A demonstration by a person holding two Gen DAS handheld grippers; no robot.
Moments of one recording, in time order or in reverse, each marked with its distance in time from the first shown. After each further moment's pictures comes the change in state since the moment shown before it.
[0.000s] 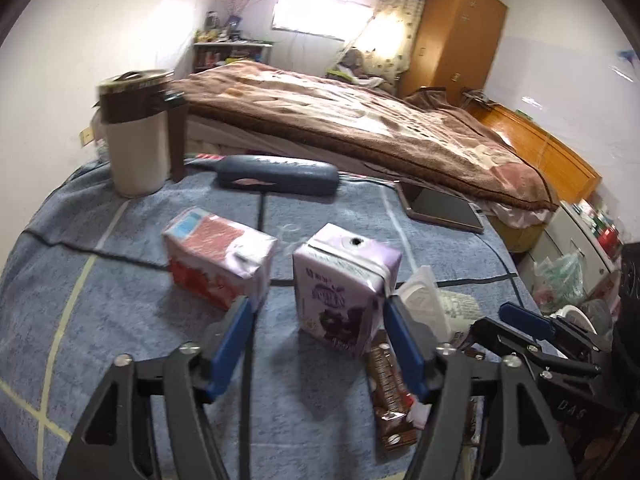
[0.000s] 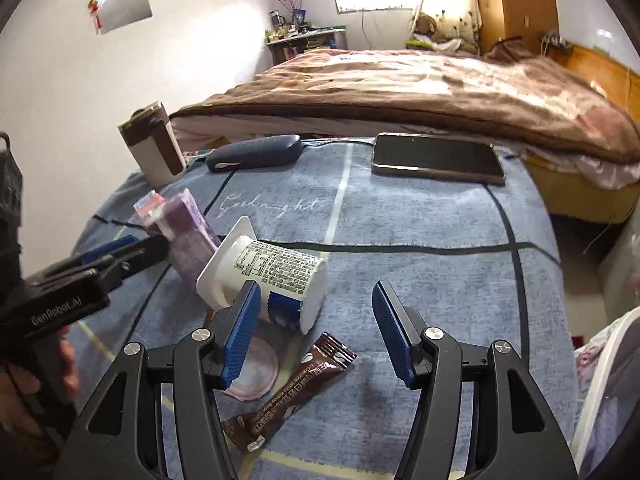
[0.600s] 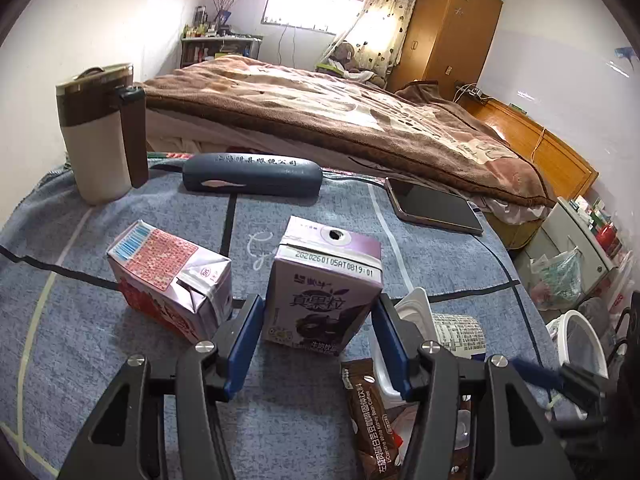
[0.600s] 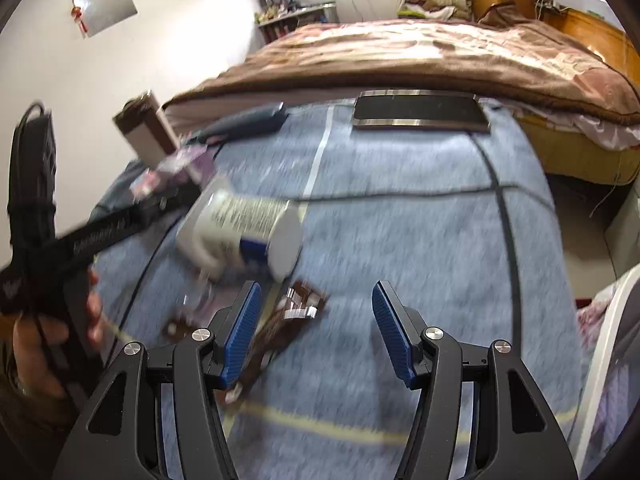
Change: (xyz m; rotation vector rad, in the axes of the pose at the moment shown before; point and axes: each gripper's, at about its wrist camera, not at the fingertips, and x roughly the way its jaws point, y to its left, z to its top) left arm 0.030 -0.012 0.010 0.005 0.016 -0.016; right arm -0.002 -0.018 -0.026 0.050 0.104 0.024
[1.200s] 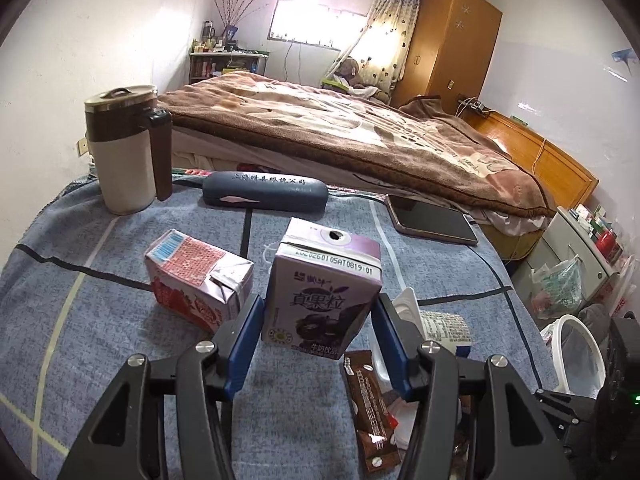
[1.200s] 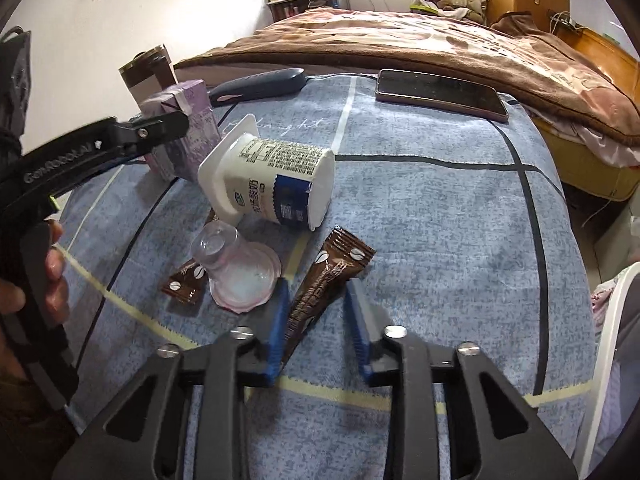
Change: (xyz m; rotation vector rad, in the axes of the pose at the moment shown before) left arm -0.032 0.003 -0.004 -0.009 -0.058 0.016; right arm 0.012 0.024 -0.014 -0.087 0.048 -0.068
